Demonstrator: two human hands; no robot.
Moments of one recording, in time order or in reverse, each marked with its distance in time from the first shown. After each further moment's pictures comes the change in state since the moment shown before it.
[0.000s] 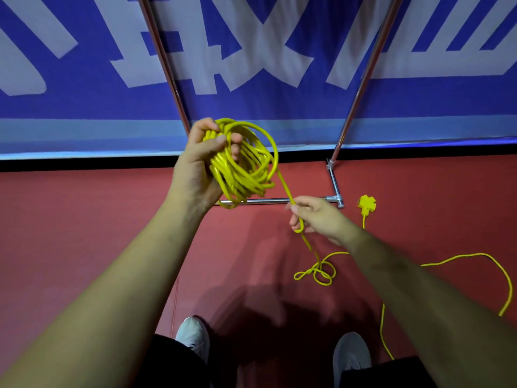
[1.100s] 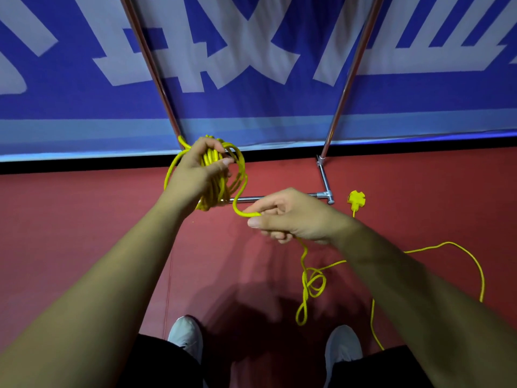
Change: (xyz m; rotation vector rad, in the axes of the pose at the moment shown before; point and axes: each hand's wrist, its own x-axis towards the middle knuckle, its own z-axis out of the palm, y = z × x) left_hand -0.001 -0.020 -0.022 0.789 0.114 -0.034; right_hand -0.063 -0.081 0.023 0.012 -0.375 -0.149
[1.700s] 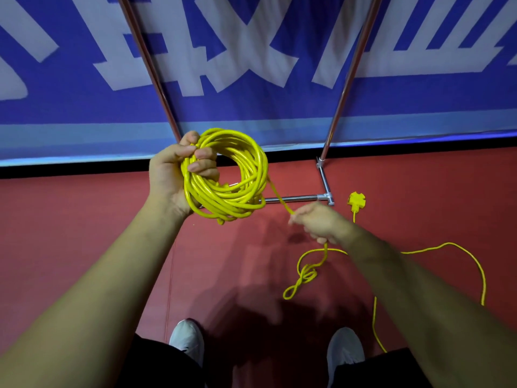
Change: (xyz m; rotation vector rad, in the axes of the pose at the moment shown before) left_hand 0.005 0.010 -0.020 -1.138 -0.435 -0.223; right_hand 0.021 0.081 -0.049 -0.249 0.466 0.460
